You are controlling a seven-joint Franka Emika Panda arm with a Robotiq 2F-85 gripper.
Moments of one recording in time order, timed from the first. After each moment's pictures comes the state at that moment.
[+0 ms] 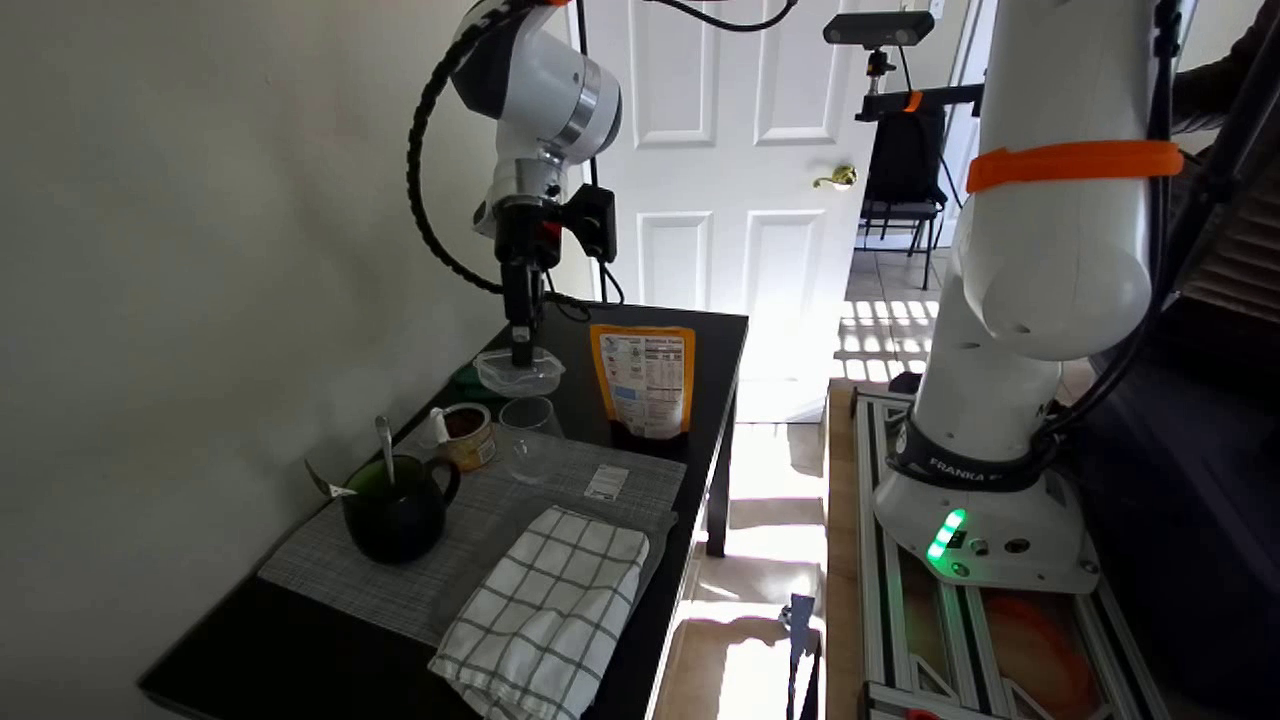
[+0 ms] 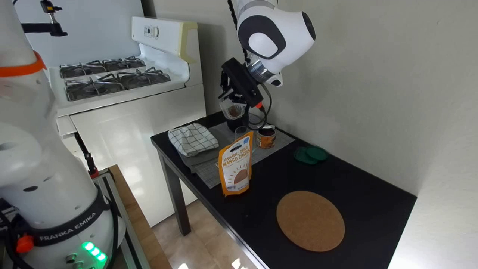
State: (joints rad) arm -0.09 0.10 -0.07 -2.19 0.74 1.77 -0.89
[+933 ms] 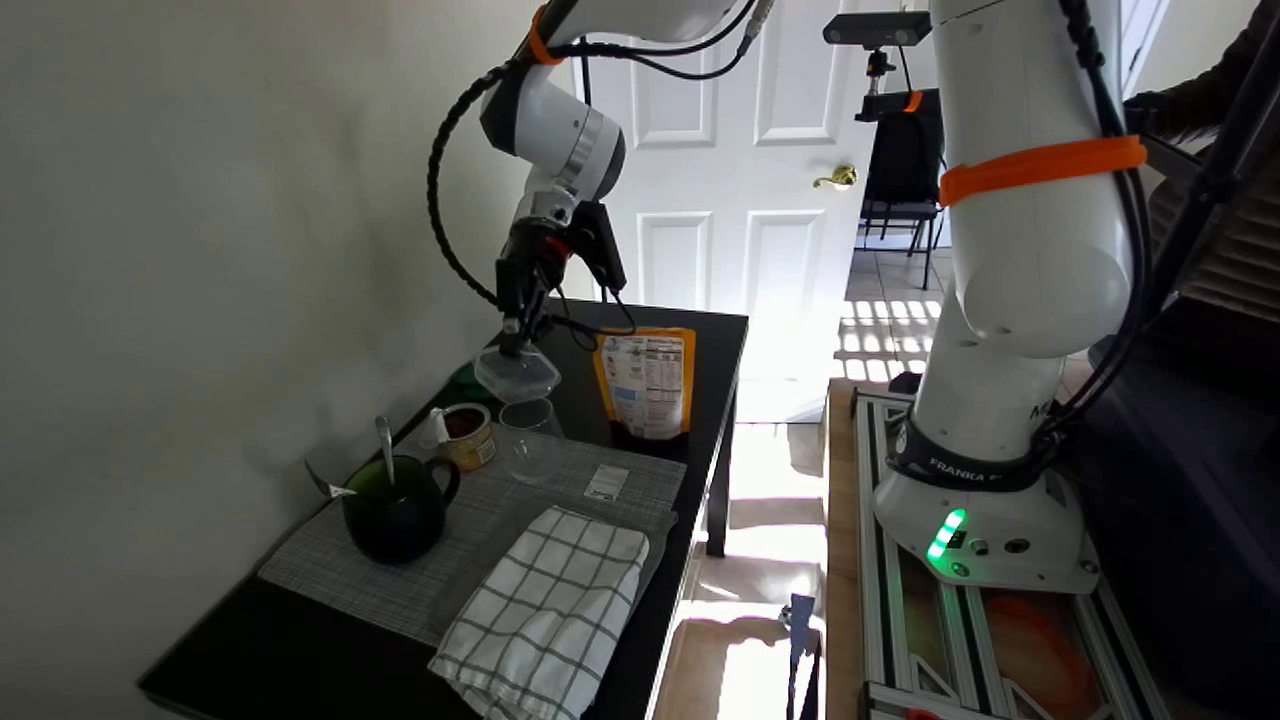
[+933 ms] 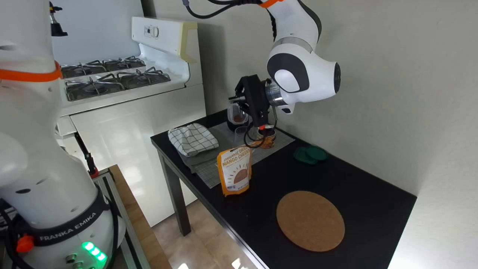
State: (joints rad) arm -0.20 0.32 -0.11 -2.05 0.94 1.54 -0.86
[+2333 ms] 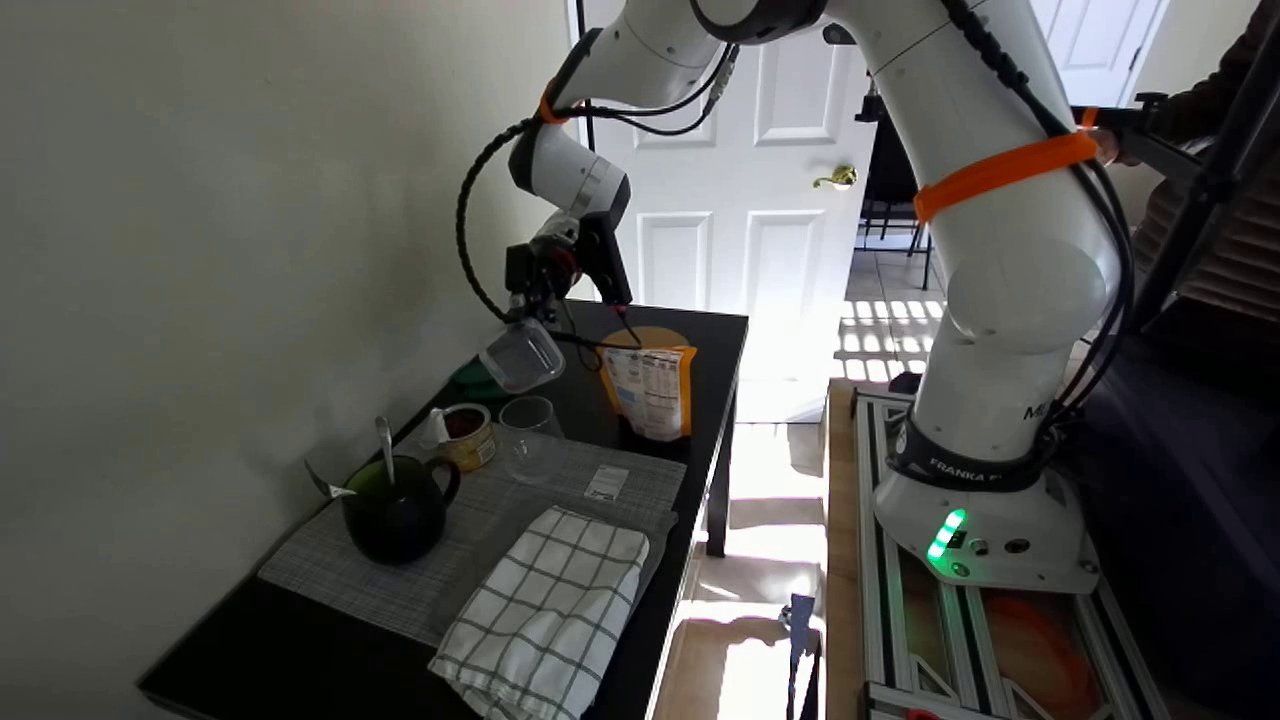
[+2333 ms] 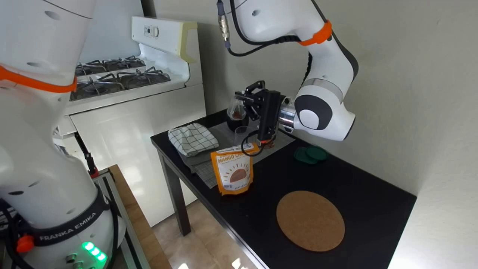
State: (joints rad) arm -0.32 0.59 -0.12 -1.86 1.07 1.15 -0.81
